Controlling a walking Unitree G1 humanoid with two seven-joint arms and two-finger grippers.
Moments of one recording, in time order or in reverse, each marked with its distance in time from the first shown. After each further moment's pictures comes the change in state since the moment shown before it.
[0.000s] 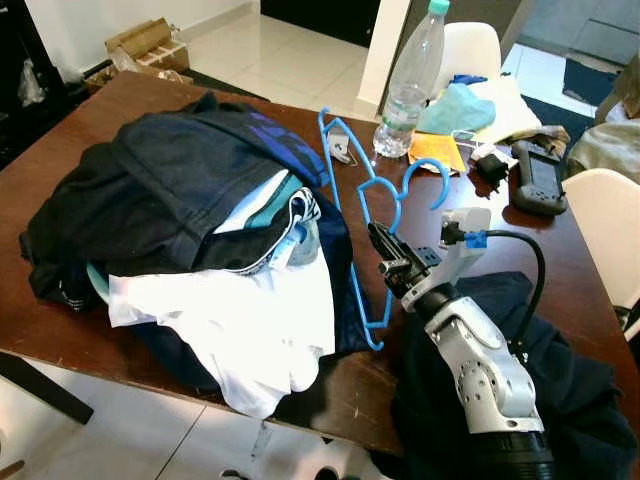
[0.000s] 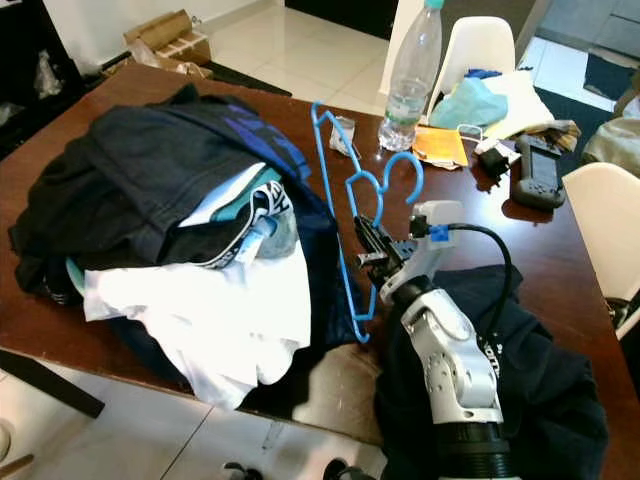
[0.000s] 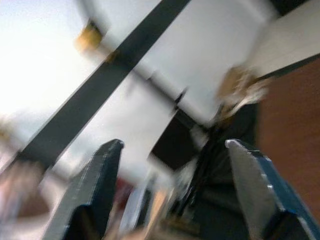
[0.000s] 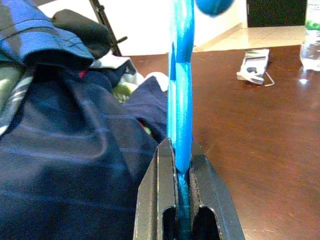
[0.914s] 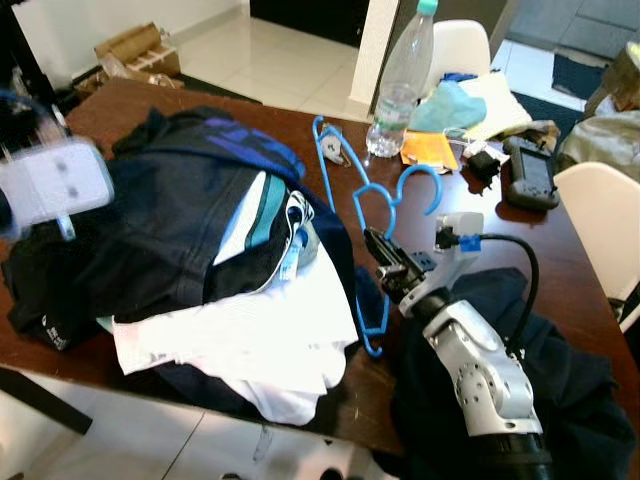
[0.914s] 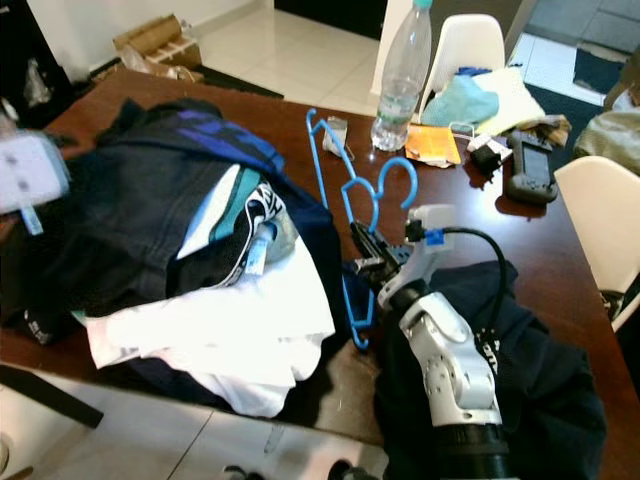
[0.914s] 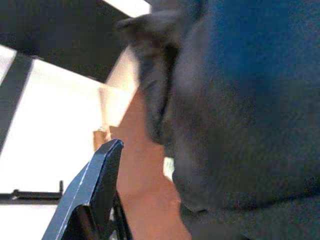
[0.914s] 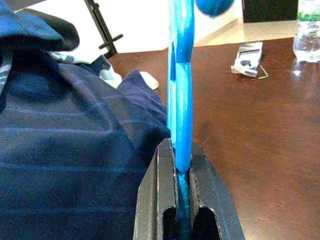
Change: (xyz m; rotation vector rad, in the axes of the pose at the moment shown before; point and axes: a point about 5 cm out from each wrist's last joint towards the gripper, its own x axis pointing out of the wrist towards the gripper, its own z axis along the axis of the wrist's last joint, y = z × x) left arm -0.048 -0.060 0.055 0.084 -0.248 -0.631; right arm -0.001 -0.001 -0.005 0.005 0.026 0.009
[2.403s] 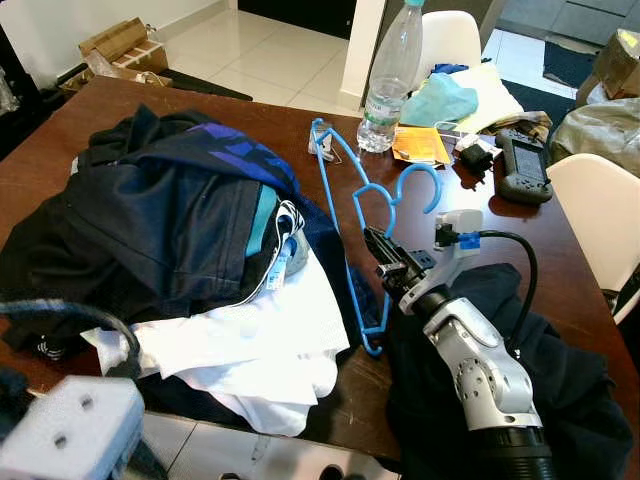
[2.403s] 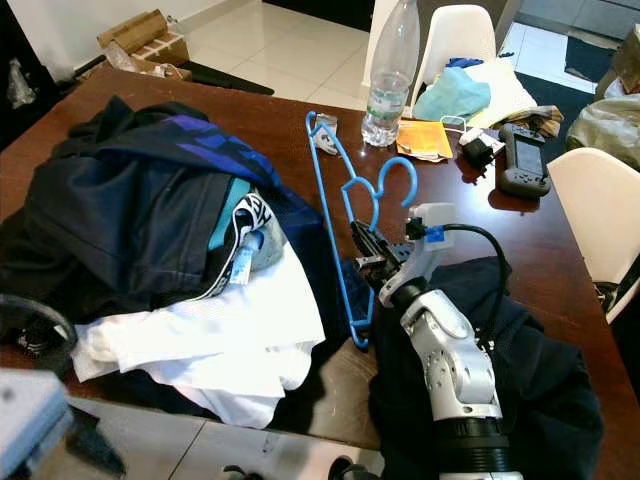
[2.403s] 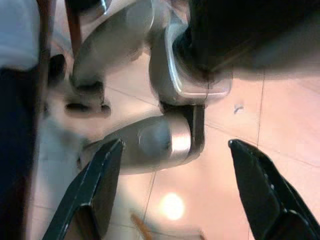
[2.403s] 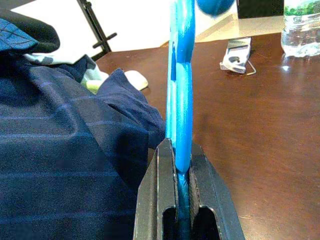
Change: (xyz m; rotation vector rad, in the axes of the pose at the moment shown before) left arm -0.100 -0.150 0.068 -0.387 0.013 -1.450; right arm 0.003 -0.004 -0.001 0.003 0.011 0.005
